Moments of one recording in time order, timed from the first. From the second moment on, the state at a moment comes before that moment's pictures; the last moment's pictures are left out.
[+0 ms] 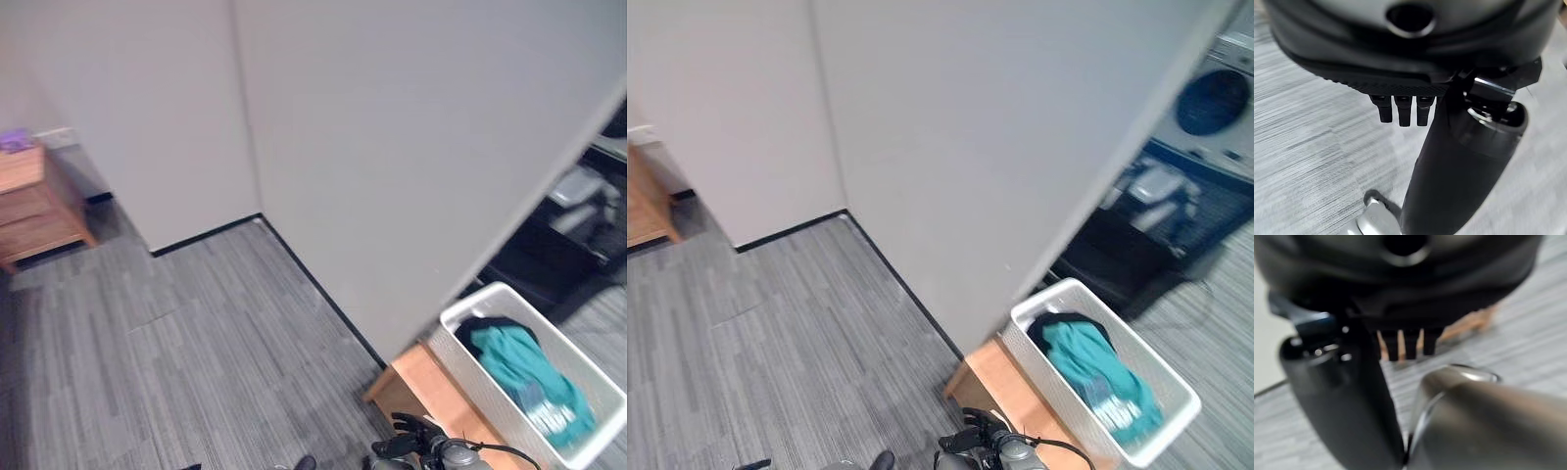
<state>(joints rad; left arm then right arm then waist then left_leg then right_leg) 0.02 0.31 -0.11 1.36 -0.27 -0.06 0.01 -0.09 -0.20 0.22 1.23 0.17 -0.06 0.11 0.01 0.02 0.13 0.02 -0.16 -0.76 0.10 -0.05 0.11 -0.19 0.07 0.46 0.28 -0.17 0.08</state>
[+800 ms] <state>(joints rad) -0.08 0.17 -0.08 1.32 -0.36 -0.07 0.01 0.18 -0.29 0.14 1.28 0.24 -0.02 0.06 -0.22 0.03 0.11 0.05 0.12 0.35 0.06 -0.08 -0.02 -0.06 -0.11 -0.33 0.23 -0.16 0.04</state>
